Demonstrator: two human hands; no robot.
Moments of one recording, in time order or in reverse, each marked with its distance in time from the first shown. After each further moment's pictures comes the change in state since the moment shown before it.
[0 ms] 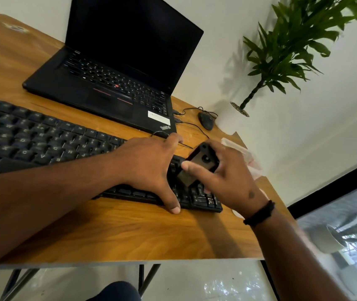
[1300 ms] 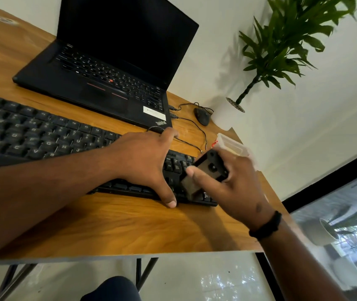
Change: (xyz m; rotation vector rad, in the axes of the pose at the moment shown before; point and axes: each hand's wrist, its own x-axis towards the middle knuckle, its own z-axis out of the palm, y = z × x) left_hand 0.000 -0.002 0.000 -0.002 0.002 0.003; right_hand -0.029 -0.010 -0.012 0.023 0.018 -0.017
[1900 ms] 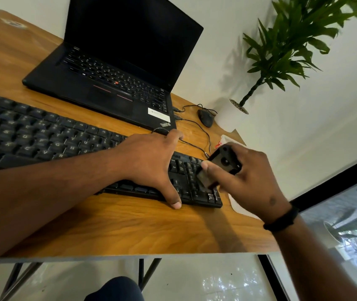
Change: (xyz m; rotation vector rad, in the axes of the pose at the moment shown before) left_hand 0.001 -0.001 0.000 0.005 0.008 0.011; right_hand 0.007 0.006 -0.013 -0.088 -0.077 0.107
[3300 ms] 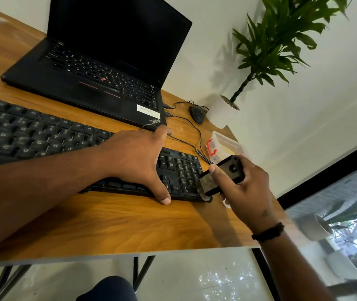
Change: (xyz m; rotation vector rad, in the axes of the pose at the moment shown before) left_hand -0.001 0.003 -0.002 -0.009 -0.009 -0.017; right_hand -0.027 0.043 0.020 0.137 0.310 0.146
